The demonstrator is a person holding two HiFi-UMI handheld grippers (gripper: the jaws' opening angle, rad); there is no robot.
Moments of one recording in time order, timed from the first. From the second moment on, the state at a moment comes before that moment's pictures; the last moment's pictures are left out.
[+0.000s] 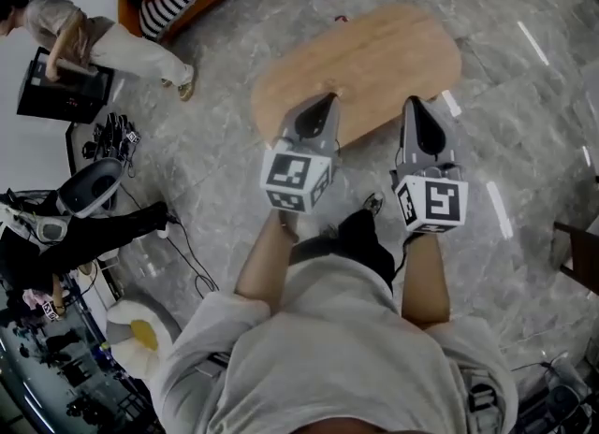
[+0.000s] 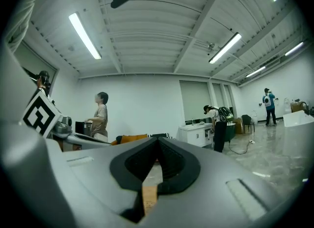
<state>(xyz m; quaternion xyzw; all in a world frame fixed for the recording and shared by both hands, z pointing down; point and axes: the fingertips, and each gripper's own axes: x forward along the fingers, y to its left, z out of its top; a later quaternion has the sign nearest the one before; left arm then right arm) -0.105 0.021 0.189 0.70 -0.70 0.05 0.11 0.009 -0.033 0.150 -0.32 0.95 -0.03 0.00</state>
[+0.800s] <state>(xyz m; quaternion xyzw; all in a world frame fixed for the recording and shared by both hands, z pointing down) -0.137 -0.051 0.383 0.72 -0.64 0.11 0.24 -0.052 -0.099 0.342 -0.26 0.95 -0.10 -0.10</state>
